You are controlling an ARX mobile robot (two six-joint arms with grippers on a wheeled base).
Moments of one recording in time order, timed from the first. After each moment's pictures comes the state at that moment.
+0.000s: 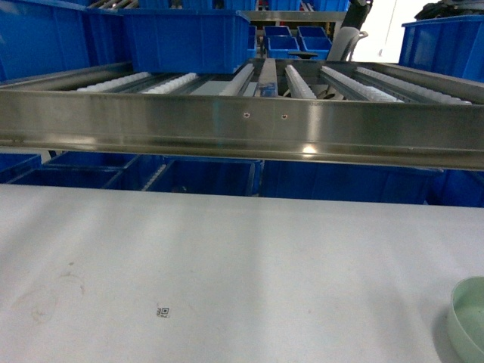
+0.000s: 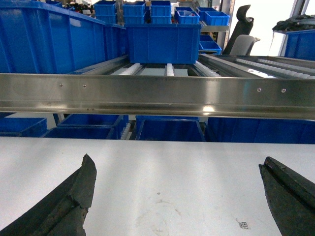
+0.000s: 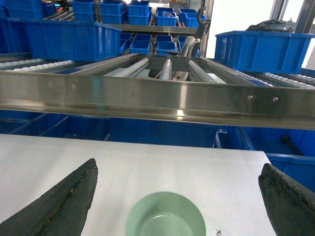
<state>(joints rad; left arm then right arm) 0.00 0.01 0.01 0.00 0.00 0.00 0.00 0.01 0.01 0.00 0.00 -0.01</state>
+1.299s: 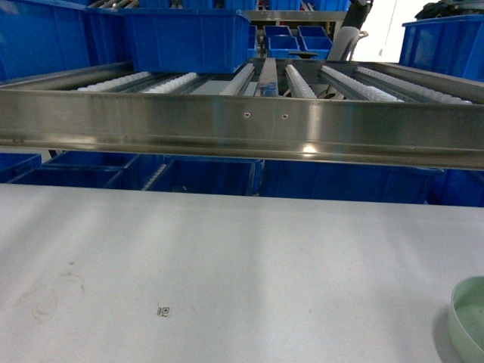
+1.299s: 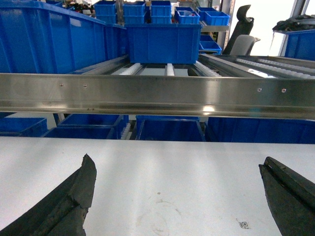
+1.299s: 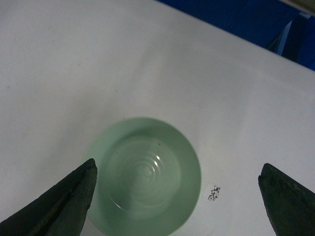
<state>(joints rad) 0.00 0.01 0.01 0.00 0.00 0.00 -0.21 1.39 0.61 -0.01 -0.31 -0.46</state>
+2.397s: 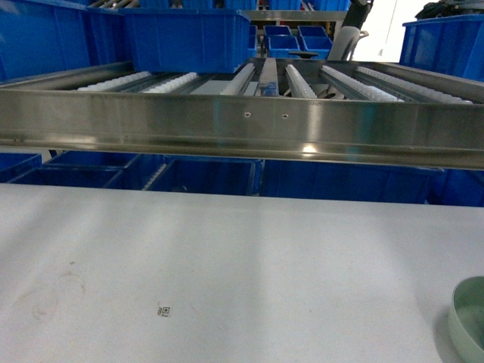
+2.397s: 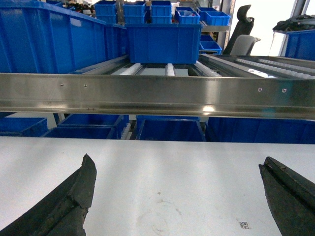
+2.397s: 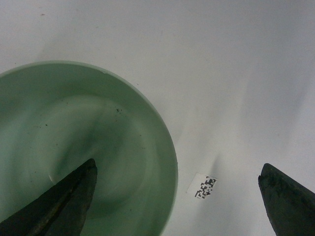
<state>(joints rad) 0.00 0.01 0.01 0.00 0.00 0.00 -0.28 1.81 0.80 -0.03 -0.24 -0.58</state>
